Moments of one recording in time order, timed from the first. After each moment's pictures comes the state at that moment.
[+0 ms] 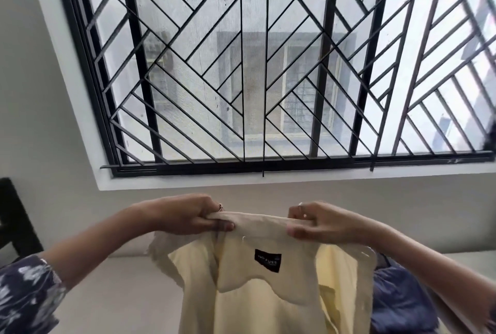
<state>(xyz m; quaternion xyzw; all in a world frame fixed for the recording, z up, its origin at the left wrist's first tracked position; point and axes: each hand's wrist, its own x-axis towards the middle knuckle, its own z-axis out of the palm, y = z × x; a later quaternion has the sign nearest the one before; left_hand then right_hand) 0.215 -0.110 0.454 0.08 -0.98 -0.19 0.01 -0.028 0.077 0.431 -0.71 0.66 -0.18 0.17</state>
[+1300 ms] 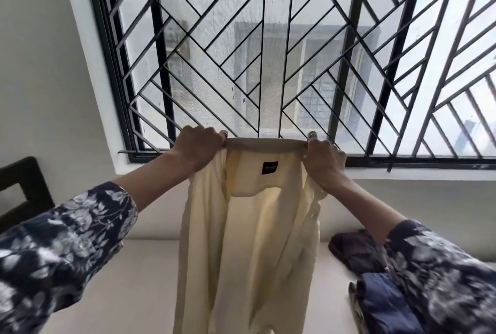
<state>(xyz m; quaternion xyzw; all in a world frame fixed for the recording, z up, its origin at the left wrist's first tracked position) 0.186 -0.146 0.501 0.34 -0.88 0.30 0.12 -0.038 -0.034 0.462 -0.41 0.87 -0.19 -0.20</state>
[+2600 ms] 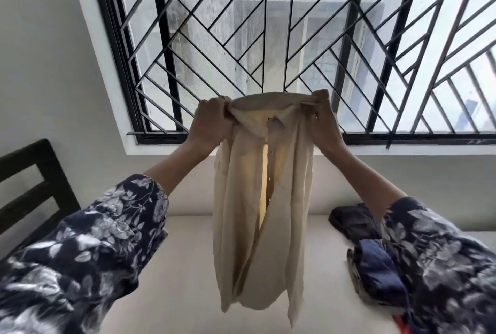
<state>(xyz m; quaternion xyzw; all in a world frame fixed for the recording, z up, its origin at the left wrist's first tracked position) 0.203 -0.113 0.486 0.33 -0.83 -0.07 0.45 -0.009 -0.010 0.461 -0.49 0.64 -0.59 -0.06</state>
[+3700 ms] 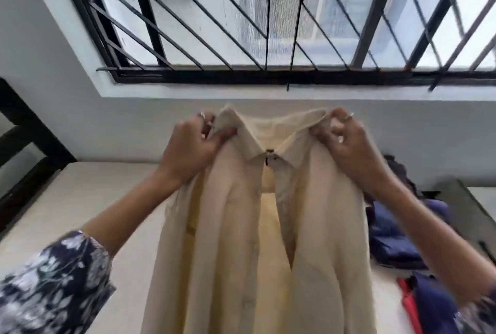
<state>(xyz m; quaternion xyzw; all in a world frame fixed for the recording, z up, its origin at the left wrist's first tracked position) 0.169 -0.157 0.344 0.34 -0.84 -0.23 0.36 -0.063 -0.019 0.336 -0.53 0.64 -0.54 0.15</state>
